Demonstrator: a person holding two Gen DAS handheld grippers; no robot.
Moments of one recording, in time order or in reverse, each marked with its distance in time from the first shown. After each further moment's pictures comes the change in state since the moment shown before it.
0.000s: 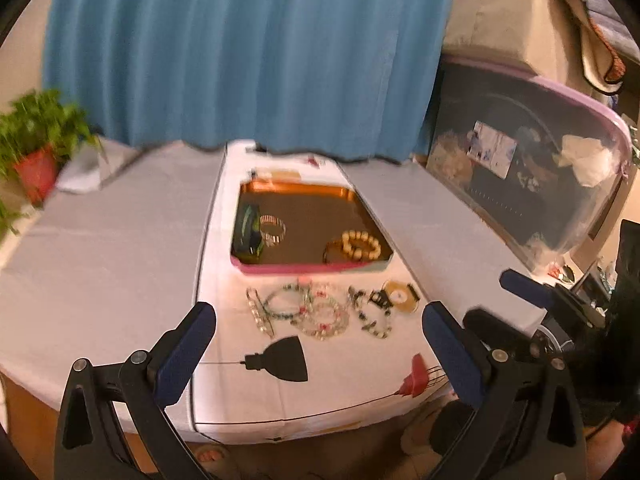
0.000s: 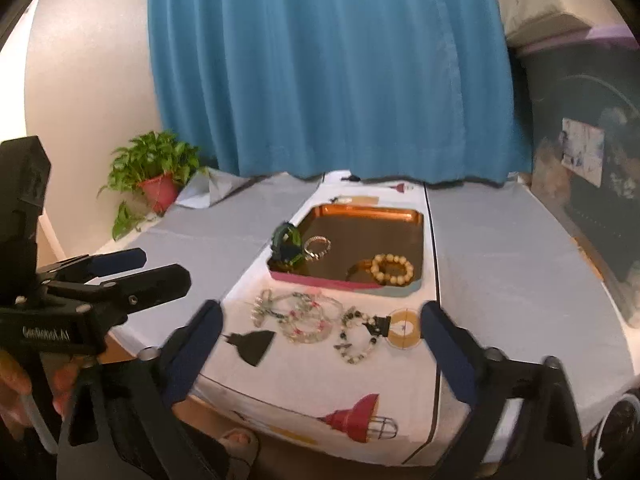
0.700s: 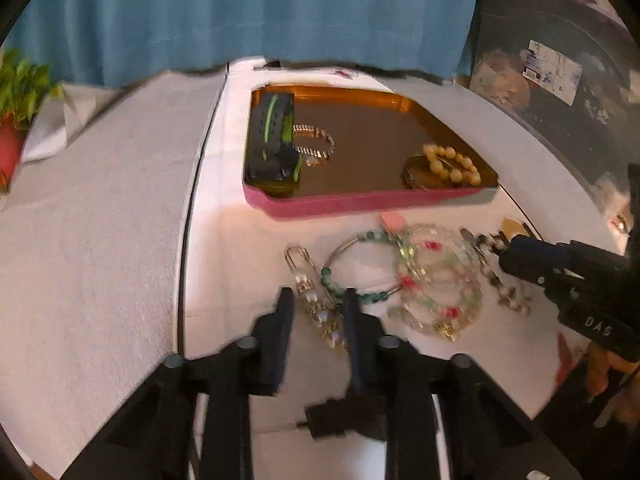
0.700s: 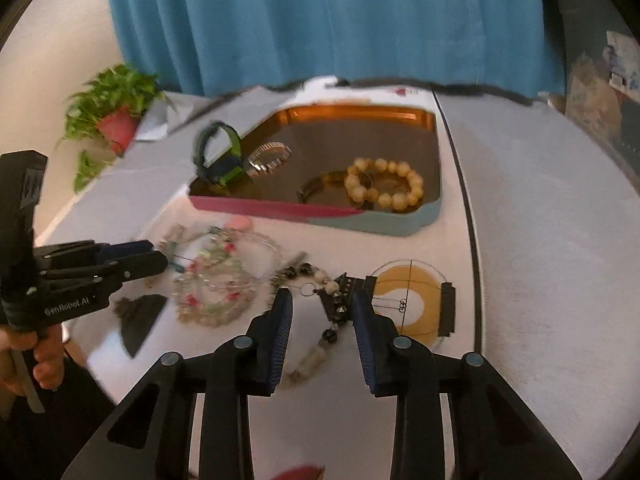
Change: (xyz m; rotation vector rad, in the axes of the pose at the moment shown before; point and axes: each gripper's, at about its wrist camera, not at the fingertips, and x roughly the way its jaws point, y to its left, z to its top) left arm 0.142 0.057 -0.025 0.074 0.213 0.074; right arm 0.167 -0.059 -0.042 0.030 0.248 0.011
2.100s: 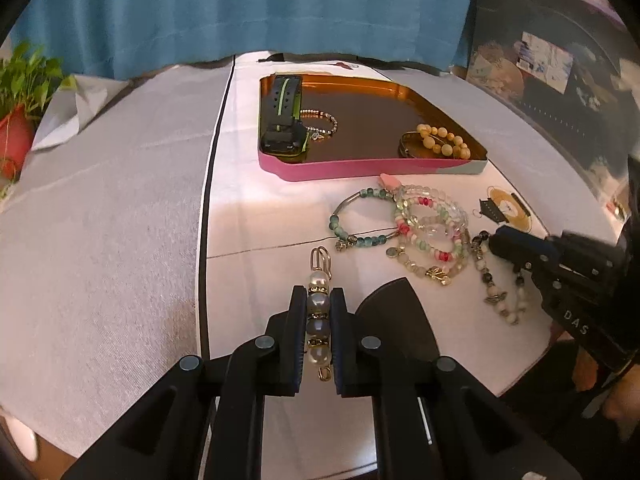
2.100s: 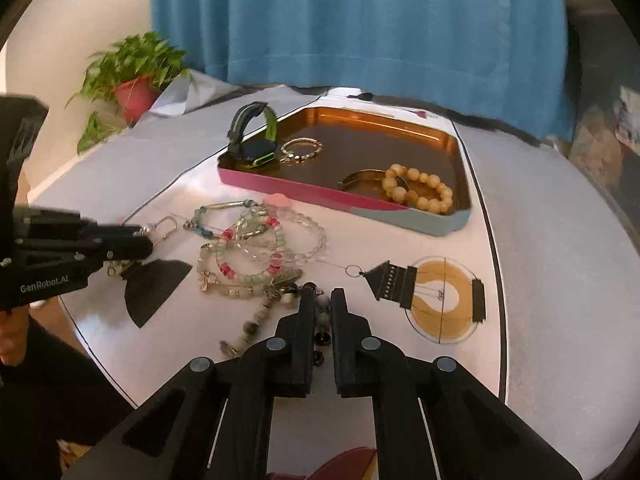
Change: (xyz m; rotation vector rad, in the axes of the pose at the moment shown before) left arm -0.023 0.006 -0.026 -0.010 0.032 -0.011; right arm -0.009 0.040 -0.025 -0.115 -0.053 -0.045
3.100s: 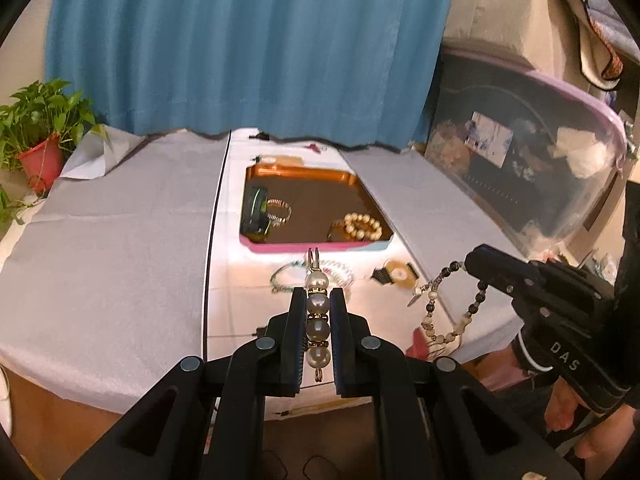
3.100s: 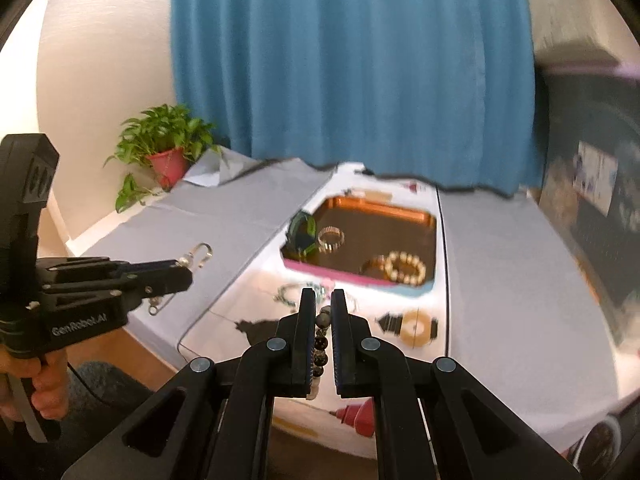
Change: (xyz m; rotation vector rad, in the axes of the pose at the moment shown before) left arm -0.158 -0.050 0.009 -0.061 -0.214 -0.075; right arm -0.173 0.049 0.047 -0.016 -0.170 -0.003
